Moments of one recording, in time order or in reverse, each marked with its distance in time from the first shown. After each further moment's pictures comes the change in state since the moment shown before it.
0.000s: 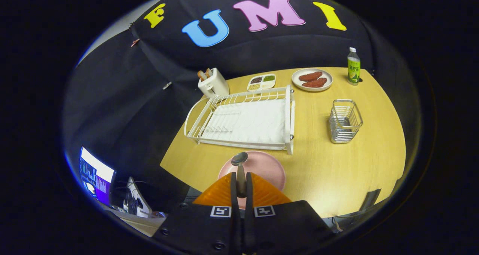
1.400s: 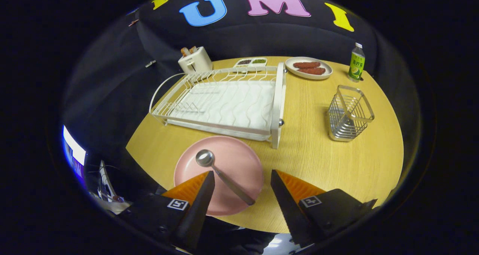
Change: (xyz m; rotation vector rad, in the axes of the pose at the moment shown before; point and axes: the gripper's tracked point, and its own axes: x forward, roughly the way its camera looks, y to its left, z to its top) arm 0.058 -0.056 -0.014 -0.099 0.002 -0.158
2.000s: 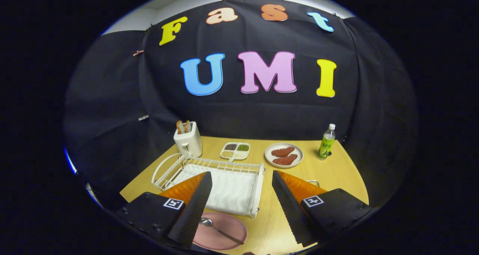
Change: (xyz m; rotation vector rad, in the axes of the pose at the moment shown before) arm -0.113 0.015 0.204 -0.074 -0.534 -0.160
